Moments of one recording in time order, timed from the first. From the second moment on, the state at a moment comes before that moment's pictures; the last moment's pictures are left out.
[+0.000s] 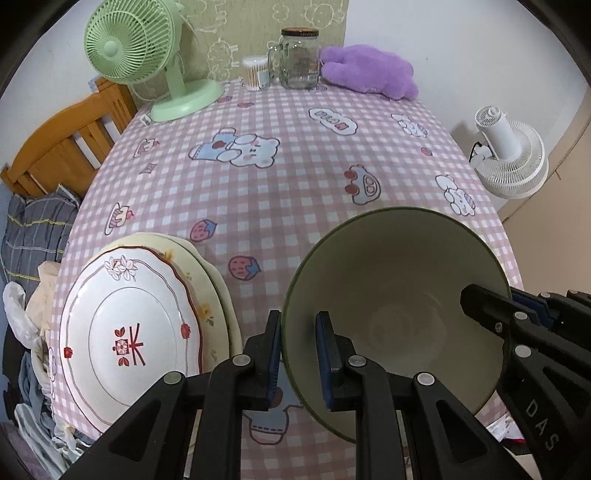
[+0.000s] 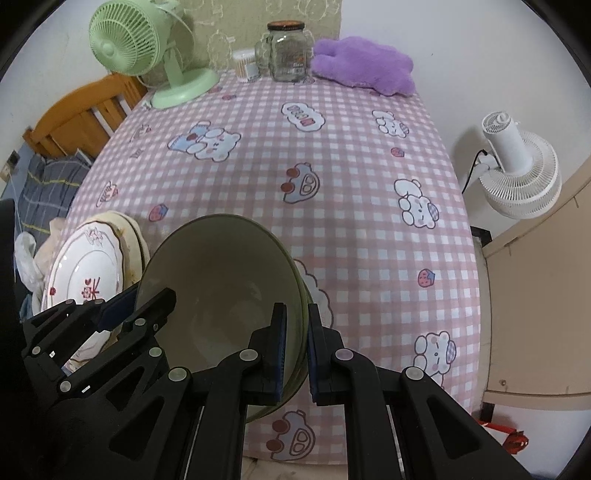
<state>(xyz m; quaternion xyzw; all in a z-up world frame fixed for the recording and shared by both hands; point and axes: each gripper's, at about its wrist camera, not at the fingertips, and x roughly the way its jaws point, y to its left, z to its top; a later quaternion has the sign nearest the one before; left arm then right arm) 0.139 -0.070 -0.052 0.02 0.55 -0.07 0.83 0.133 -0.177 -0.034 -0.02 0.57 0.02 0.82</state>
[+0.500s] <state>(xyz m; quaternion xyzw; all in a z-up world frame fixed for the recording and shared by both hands) 0.139 -0.073 -0.056 0.04 0.54 -0.11 0.83 0.128 -0.178 -0.036 -0.01 0.56 -0.03 0.83</state>
